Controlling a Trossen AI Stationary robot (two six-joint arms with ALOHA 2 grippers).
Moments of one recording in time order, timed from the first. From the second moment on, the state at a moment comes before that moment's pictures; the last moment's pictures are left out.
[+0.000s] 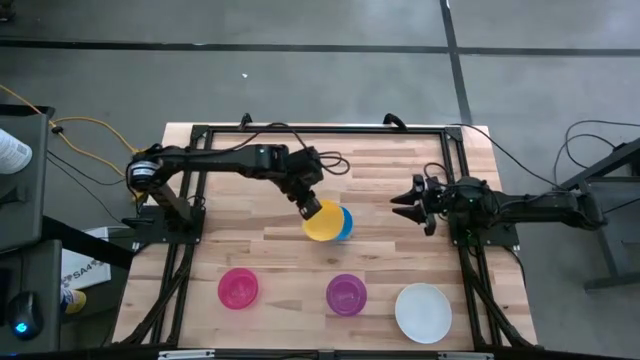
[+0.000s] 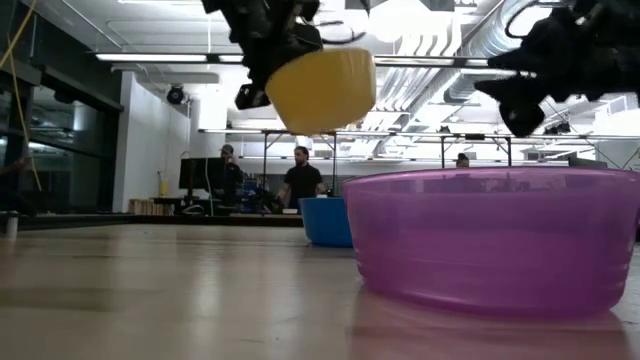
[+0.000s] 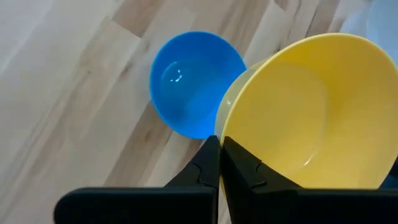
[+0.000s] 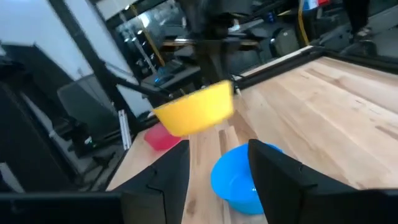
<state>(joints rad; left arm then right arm) 0.15 1.65 1.43 -0.76 0.22 -0.49 -0.13 0.46 0.11 0.32 -0.19 0.40</state>
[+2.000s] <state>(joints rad) 0.18 1.95 1.82 -1.10 0.27 -0.13 0.18 1.38 1.11 -0.47 -0.02 -0.33</state>
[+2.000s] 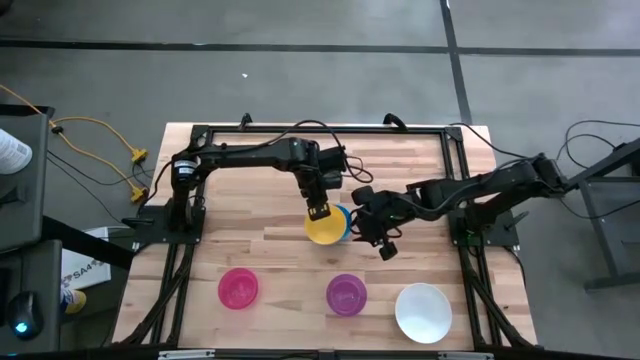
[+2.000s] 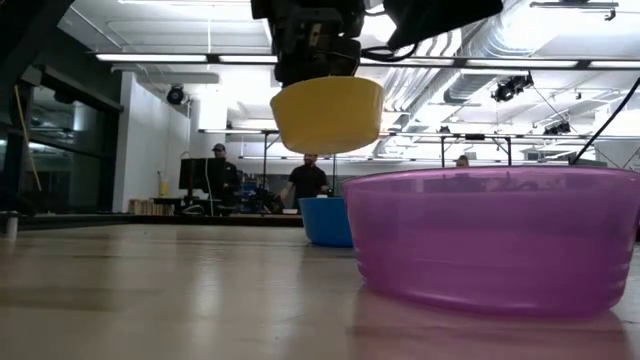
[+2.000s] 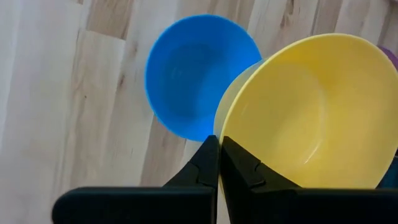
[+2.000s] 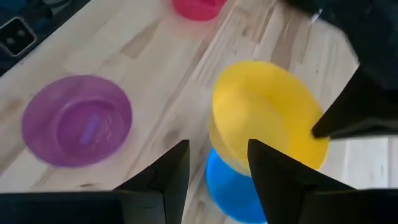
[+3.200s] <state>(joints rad) 0.16 1.98 1.84 -1.04 0.26 0.33 0.24 1.51 1.17 -0.46 0.07 -0.41</state>
